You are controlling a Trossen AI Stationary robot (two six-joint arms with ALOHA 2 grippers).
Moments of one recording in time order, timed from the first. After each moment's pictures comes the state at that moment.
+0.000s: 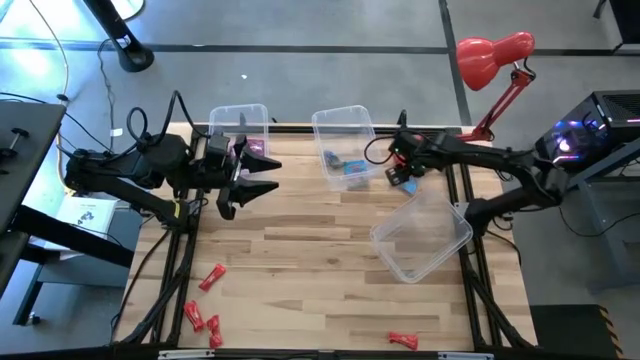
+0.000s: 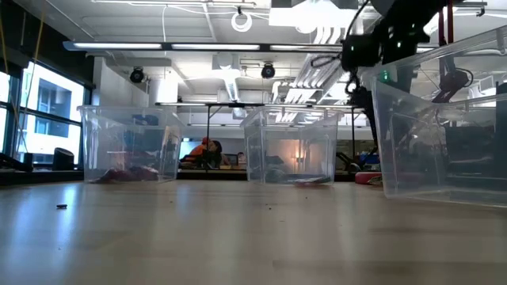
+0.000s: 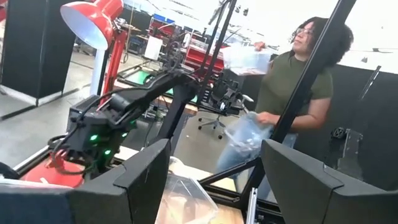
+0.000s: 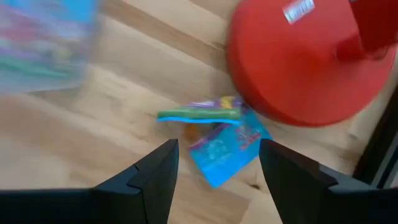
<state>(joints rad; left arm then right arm) -0.18 1.06 1.29 -0.18 -0.20 -0.31 -0.54 1.35 0.91 -0.91 0.21 0.56</state>
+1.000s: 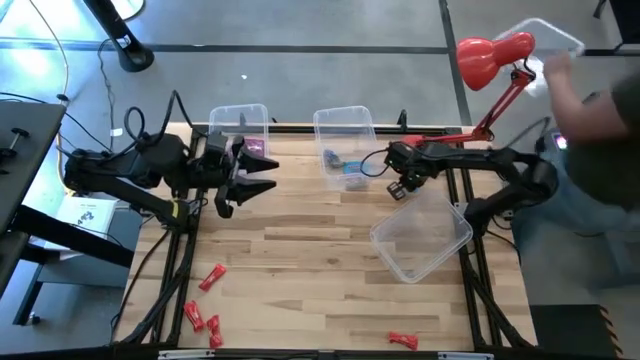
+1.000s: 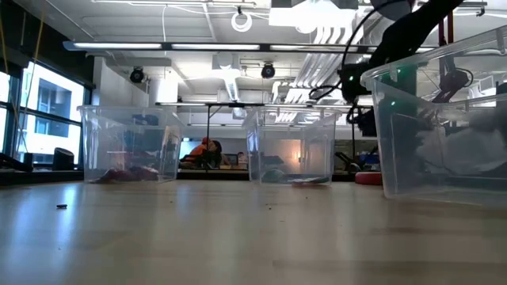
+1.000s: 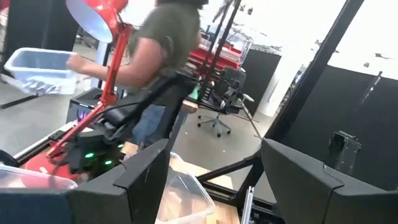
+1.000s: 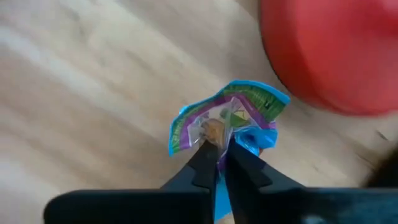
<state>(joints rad) -0.18 1.04 1.29 -0.21 -0.21 -0.36 -0.52 1.46 0.80 -0.84 0.18 0.40</state>
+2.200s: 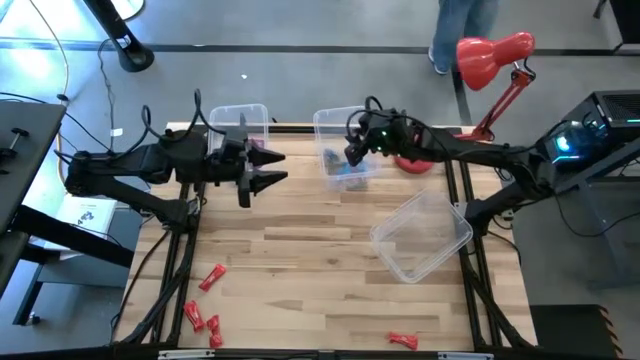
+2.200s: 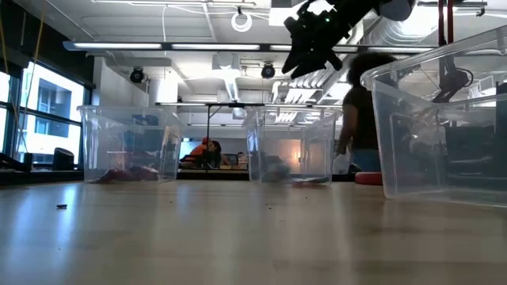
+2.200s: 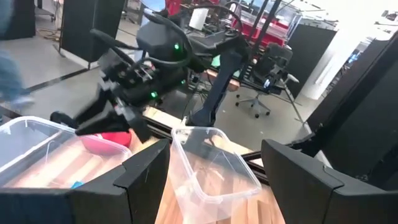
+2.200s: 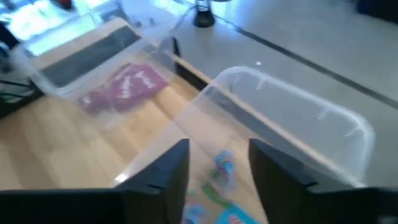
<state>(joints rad) -0.08 1.08 1.29 -0.35 -0.23 -0.37 -0.35 1.45 1.24 -0.37 0.28 0.28</state>
